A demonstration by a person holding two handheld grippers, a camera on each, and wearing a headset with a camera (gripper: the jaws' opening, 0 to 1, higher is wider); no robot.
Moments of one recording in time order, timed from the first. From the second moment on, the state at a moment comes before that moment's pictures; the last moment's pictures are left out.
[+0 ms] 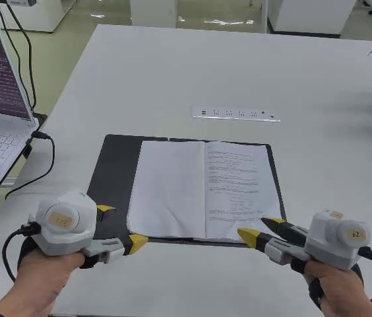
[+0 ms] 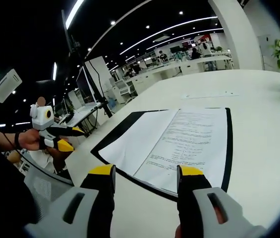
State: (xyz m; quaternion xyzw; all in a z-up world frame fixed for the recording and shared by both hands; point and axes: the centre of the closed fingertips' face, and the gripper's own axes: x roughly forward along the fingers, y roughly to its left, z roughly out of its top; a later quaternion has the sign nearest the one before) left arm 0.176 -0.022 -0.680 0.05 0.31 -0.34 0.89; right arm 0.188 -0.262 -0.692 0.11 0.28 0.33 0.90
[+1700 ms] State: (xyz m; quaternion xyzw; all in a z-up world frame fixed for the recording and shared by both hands) left arm 0.188 -0.115 -0.668 0.05 0.32 -0.40 0.86; right arm 0.146 -0.324 -0.686 0.14 0.28 0.25 0.92
